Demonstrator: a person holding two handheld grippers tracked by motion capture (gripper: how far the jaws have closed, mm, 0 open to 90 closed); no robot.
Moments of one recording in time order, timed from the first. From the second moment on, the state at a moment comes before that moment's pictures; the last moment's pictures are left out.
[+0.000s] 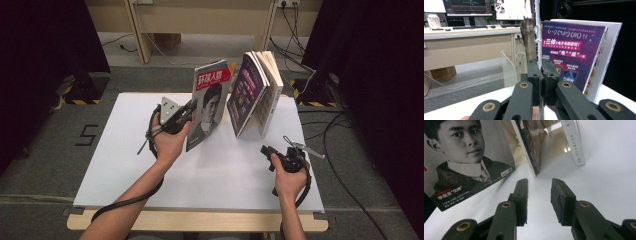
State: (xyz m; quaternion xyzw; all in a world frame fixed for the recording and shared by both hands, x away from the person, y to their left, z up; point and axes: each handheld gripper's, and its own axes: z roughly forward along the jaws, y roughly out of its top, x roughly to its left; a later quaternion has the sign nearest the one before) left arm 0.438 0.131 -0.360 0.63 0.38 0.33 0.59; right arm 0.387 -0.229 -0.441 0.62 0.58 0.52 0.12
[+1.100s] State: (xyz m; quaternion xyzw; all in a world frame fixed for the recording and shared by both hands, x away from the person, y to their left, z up) left arm 0.432 0.121 -0.391 0.68 0.40 0.22 0.57; right arm 0.385 -0.238 -0.444 0.63 0.56 0.52 0.12
